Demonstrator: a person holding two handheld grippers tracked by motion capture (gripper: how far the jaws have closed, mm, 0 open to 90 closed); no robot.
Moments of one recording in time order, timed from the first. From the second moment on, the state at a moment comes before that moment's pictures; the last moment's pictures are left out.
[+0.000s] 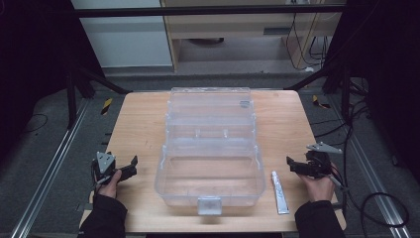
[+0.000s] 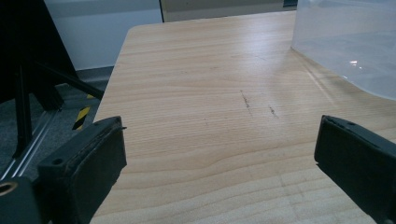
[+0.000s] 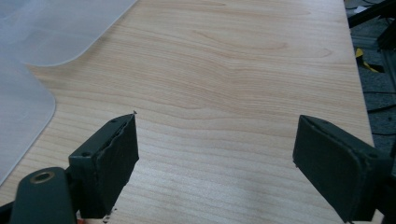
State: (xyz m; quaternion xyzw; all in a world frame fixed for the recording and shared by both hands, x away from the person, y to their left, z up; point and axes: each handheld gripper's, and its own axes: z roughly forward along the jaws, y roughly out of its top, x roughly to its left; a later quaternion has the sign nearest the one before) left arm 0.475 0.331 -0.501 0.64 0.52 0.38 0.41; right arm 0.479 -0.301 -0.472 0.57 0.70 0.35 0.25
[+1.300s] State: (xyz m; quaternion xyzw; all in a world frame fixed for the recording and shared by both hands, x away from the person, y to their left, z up) left arm 0.474 0.331 -0.501 0.65 0.52 0.38 0.41; right arm 0.459 -0.258 -0.413 0.51 0.78 0.30 0.20
